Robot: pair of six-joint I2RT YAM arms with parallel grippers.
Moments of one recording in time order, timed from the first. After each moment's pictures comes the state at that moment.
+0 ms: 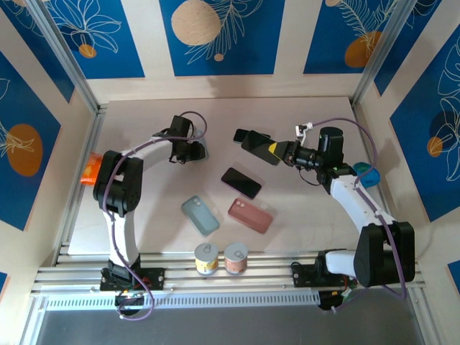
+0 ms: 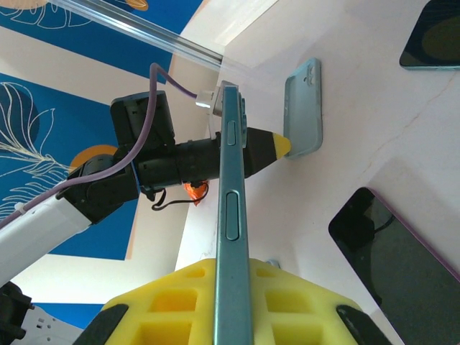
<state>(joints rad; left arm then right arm) -0.35 2.02 1.40 -0.40 0.21 -0.41 0.08 1.26 0.80 0.00 -0.87 0.77</state>
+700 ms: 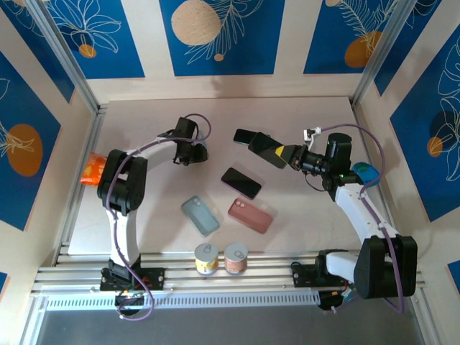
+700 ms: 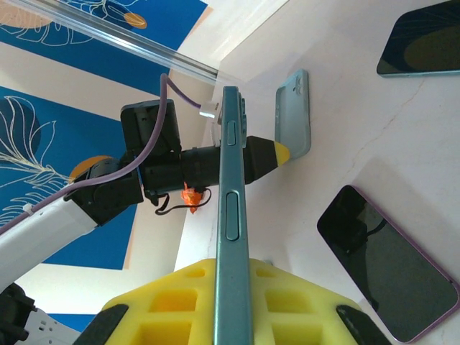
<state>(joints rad) -0.37 2.05 1.44 -0.43 0.16 -0.43 0.03 1.17 0.74 0.00 -0.87 0.78</state>
